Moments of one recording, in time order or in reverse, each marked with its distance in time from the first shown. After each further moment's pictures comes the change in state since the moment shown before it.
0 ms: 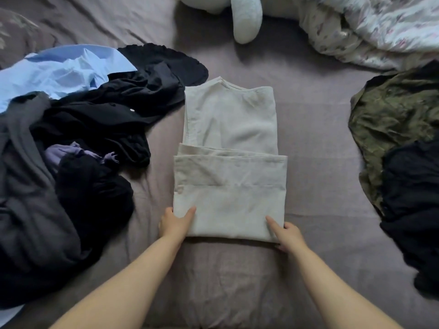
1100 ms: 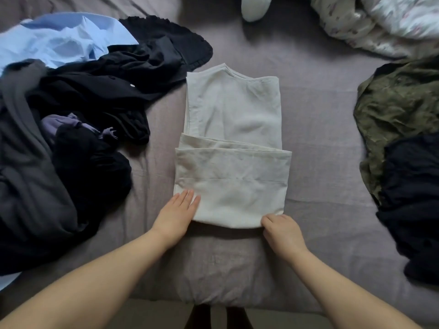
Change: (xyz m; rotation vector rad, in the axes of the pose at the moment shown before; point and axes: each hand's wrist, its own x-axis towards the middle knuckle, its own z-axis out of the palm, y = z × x) left_hand -0.008 -0.036 -0.017 1.338 -0.094 1.126; right_hand -0.001 0.038 -0.017 -1.253 0.151 -1.314
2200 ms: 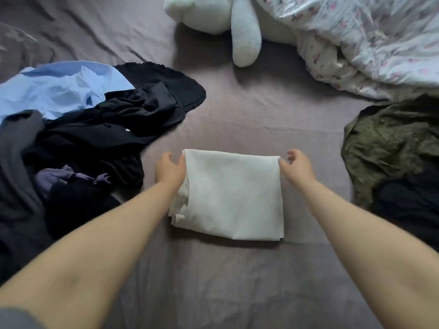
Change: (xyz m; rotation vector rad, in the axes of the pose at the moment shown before) left_hand 0.144 -0.080 -0.138 -1.252 0.370 -0.946; right_hand 0.203 0.111 -0.123 0.669 -0.015 0.874
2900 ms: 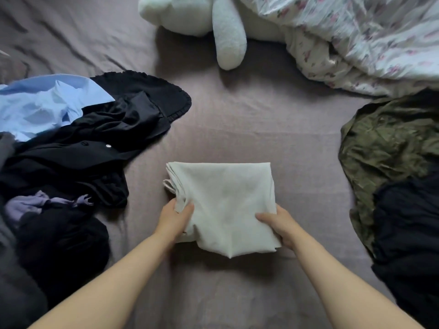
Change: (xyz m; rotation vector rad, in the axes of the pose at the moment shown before) left_hand -0.050 -0.026 0.032 -0.153 -0.220 -0.051; right_hand -0.049 0.059 0.038 0.673 -0.472 0.349
